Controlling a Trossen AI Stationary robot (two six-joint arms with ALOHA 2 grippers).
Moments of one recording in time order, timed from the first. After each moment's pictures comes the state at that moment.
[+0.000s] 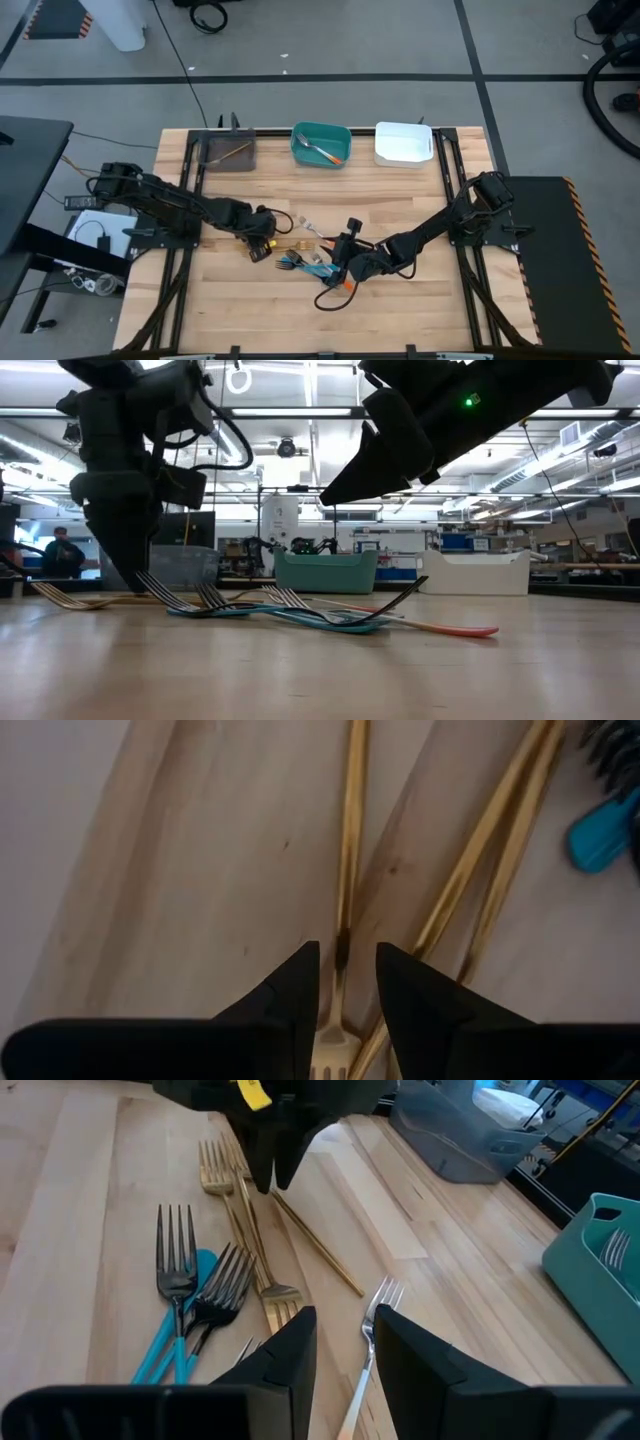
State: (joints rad) left arm -0.15 1.45 0.67 -0.52 -0.08 -0.58; right arm 0.43 1.84 0.96 0.28 0.78 0.19
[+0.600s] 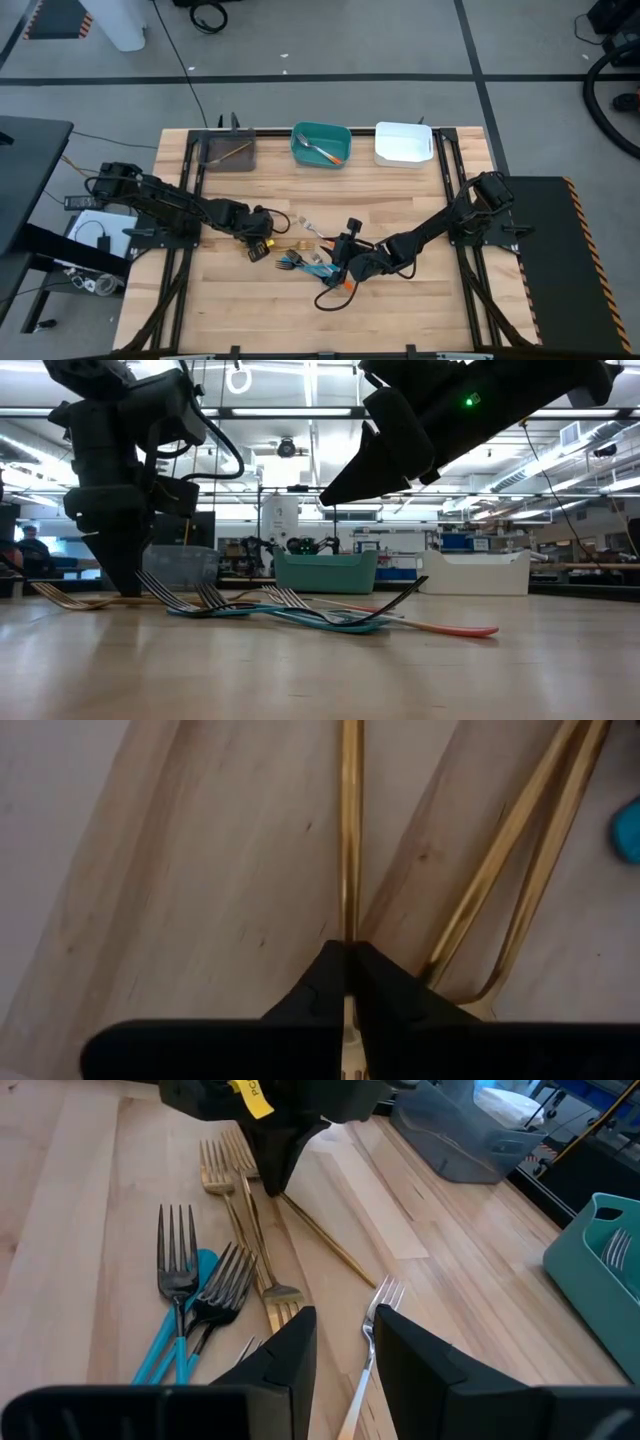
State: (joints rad) left arm -0.15 1.44 0.61 -0.46 -0.08 -0.59; right arm 0.43 1.84 0.96 0.27 0.78 0.19
